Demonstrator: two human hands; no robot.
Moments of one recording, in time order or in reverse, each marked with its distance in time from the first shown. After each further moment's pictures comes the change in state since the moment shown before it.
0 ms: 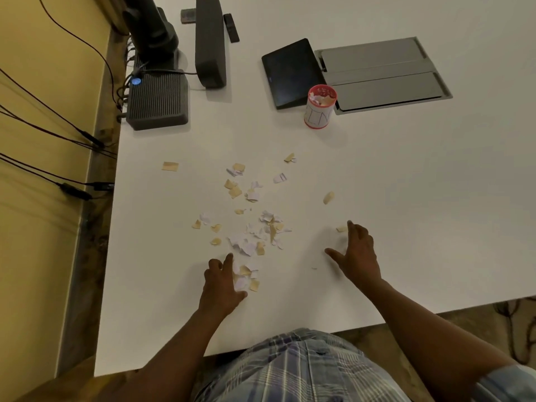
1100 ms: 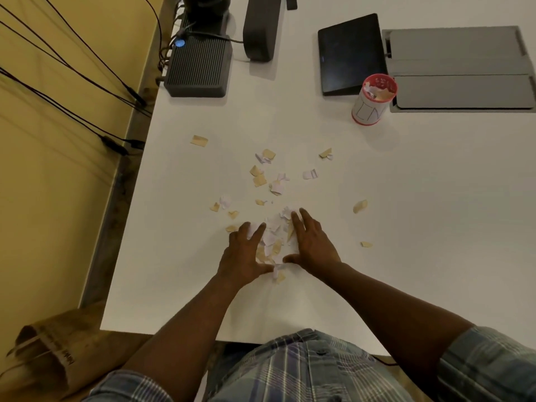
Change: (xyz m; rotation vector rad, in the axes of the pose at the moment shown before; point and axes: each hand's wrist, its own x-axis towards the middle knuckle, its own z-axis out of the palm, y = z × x) left_hand 0.041 0.037 -0.010 0.078 0.059 0.037; right_hand 0.040 -0.100 0.051 -0.266 -0.383 -0.560
